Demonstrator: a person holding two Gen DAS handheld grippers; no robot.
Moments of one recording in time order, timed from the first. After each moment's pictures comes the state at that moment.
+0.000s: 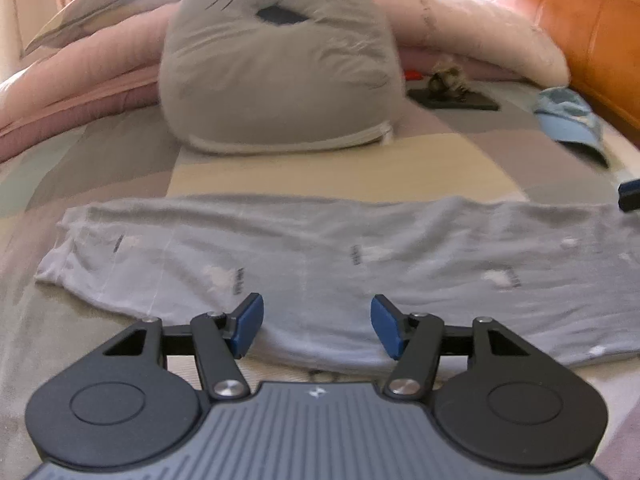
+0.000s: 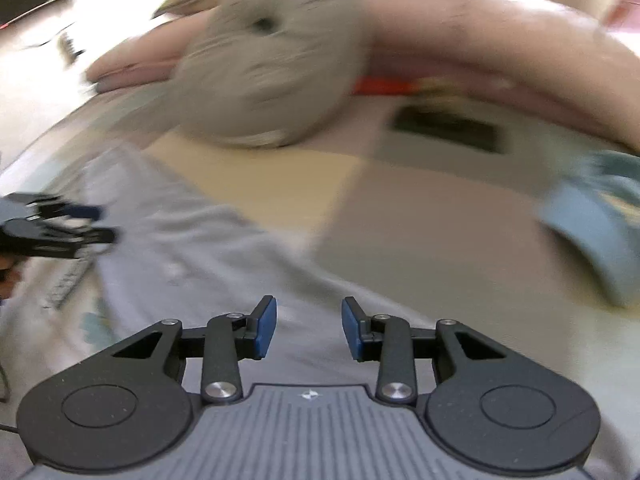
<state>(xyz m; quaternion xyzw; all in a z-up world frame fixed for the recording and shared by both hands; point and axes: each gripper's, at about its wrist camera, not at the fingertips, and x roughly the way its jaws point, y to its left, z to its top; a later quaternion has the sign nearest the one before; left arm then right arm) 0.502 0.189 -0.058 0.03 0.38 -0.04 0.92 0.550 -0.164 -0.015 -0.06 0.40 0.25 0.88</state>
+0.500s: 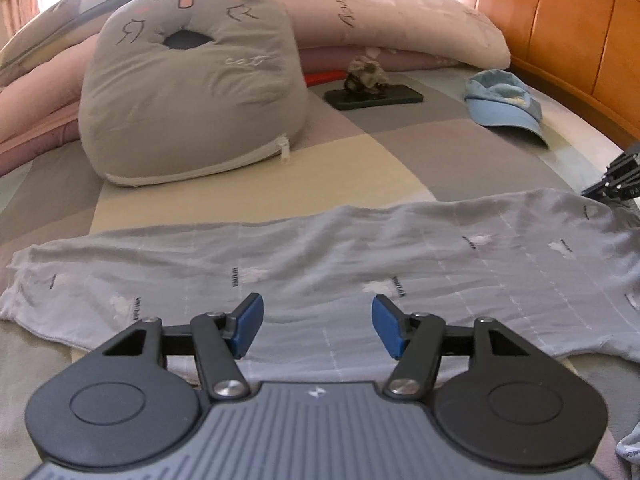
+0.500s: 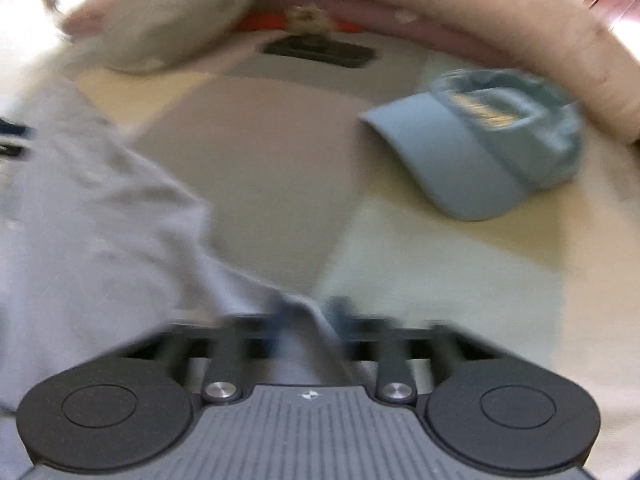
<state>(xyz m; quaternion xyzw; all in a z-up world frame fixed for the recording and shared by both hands) 0.500 0.122 -0.043 0.06 0.39 -0.11 0.91 0.585 -0.314 -0.050 -0.12 0.45 0.28 0.84</state>
